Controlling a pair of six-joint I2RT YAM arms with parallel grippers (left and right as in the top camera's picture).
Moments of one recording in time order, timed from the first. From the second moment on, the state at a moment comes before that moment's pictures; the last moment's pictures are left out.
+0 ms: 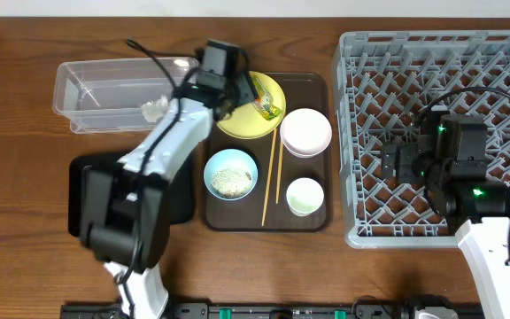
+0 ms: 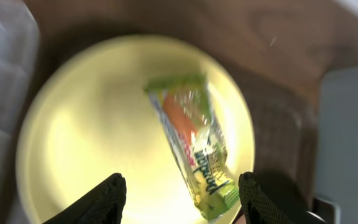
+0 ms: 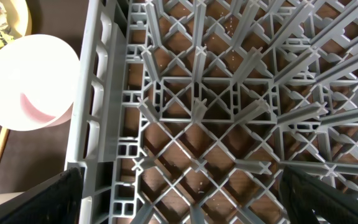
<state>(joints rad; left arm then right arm) -0.33 1.97 1.41 -0.37 0.06 -0.71 0.02 1.14 0.89 -0.63 -0.04 0.02</state>
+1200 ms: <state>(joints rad) -0.42 2.11 1.41 -0.31 0.08 -0.89 0.02 1.14 0.89 -0.64 -0.04 0.02</state>
